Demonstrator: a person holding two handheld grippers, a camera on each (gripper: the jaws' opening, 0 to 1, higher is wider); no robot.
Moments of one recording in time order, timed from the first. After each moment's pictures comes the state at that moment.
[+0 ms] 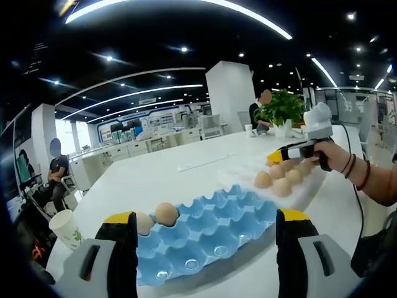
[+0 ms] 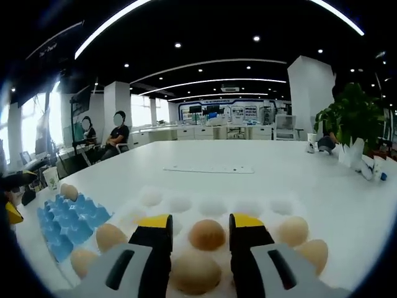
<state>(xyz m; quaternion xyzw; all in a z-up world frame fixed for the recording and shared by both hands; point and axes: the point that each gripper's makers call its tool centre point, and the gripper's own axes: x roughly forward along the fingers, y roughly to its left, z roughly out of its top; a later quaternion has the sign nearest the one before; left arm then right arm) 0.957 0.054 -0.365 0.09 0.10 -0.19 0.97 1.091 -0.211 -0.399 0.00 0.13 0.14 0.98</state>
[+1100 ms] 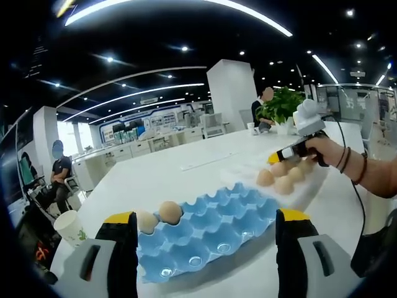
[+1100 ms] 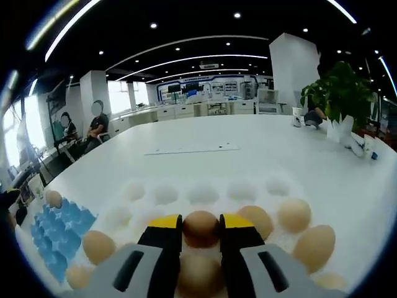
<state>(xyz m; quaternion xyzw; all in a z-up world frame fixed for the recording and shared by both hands) 0.965 0.064 -0.366 0.10 0.10 -0.19 0.97 1.109 -0.215 -0.420 0.03 0.21 0.07 0.97</state>
